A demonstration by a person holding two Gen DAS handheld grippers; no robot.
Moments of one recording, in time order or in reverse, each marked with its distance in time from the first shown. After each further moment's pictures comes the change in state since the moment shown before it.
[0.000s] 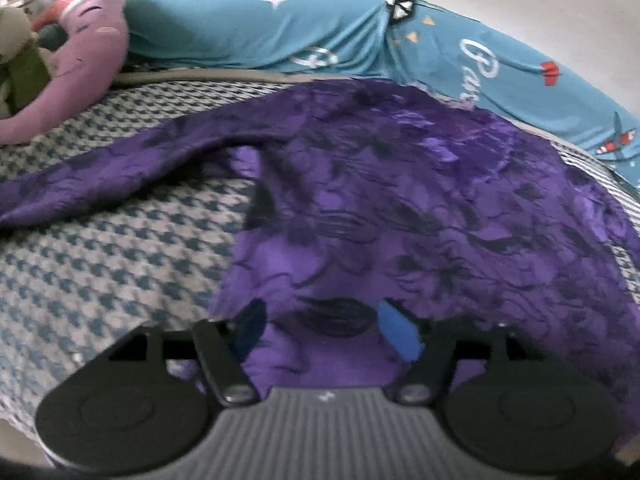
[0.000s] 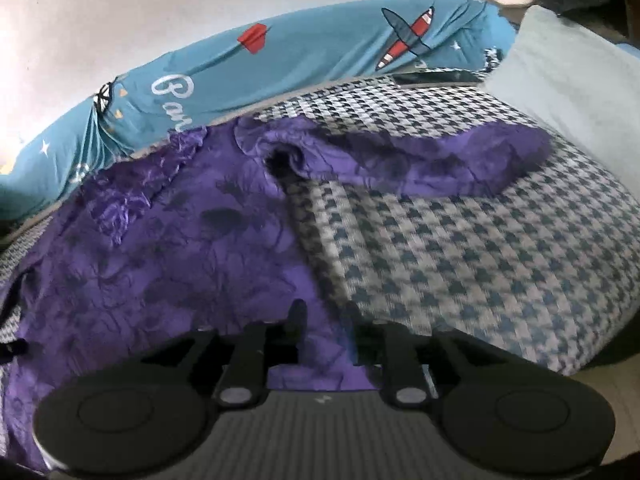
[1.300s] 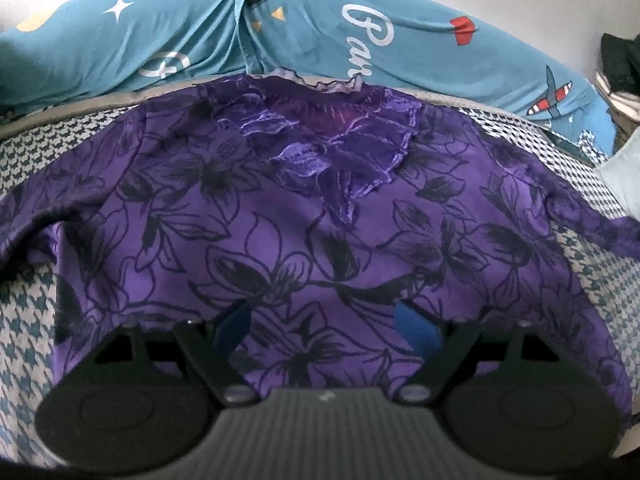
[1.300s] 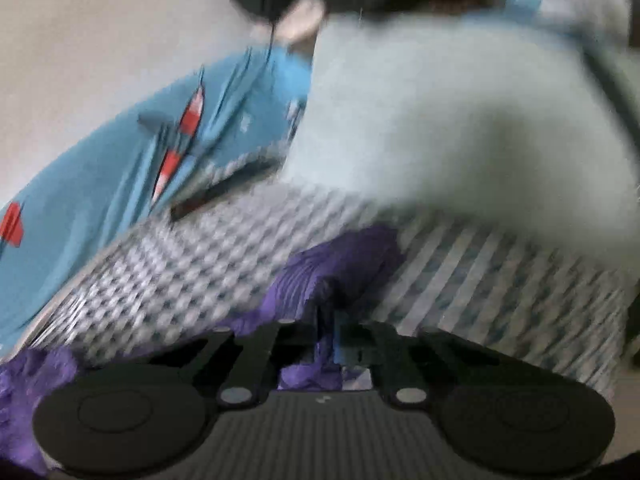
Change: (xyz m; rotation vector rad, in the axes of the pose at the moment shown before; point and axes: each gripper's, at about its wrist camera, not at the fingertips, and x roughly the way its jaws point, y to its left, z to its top) left arm 0.067 -0.084 0.051 0.157 0.057 -0.178; right arm 0.085 -0.141 0.118 0.400 -0.276 -0.435
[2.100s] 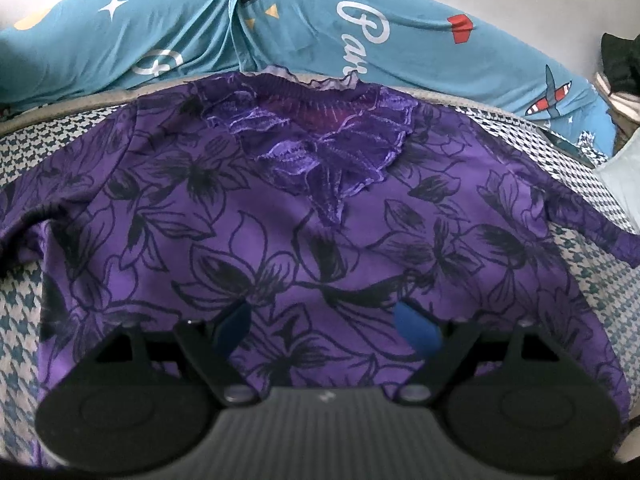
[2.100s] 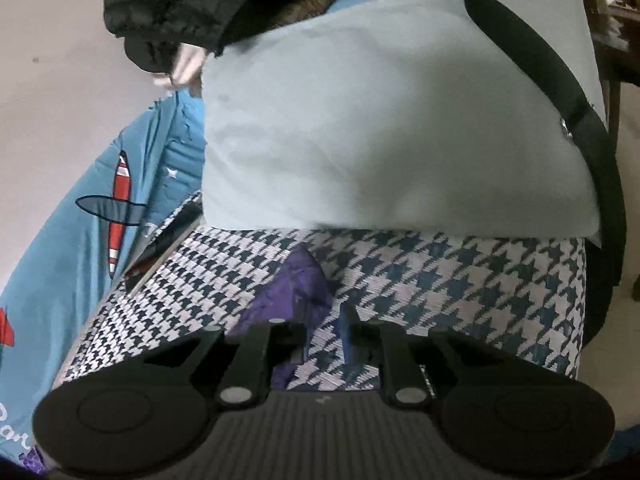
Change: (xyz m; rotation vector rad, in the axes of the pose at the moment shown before) left arm 0.007 -0.008 -0.001 0.008 0.004 -0.002; right arm 0.016 -0.087 0.013 0.309 0.091 0.030
